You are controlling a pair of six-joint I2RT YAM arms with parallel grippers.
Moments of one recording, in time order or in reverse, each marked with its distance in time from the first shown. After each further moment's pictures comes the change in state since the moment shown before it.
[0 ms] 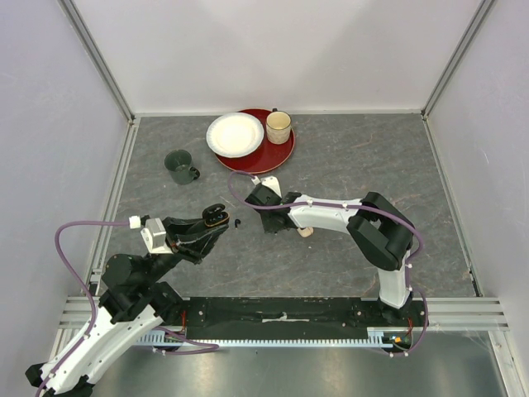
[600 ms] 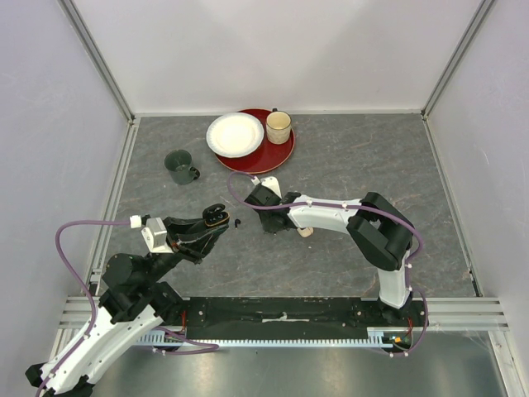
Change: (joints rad) left arm 0.000 0.000 0.000 -0.013 -0.013 -0.002; right arm 0.006 0.002 0.005 -0.013 0.008 0.002
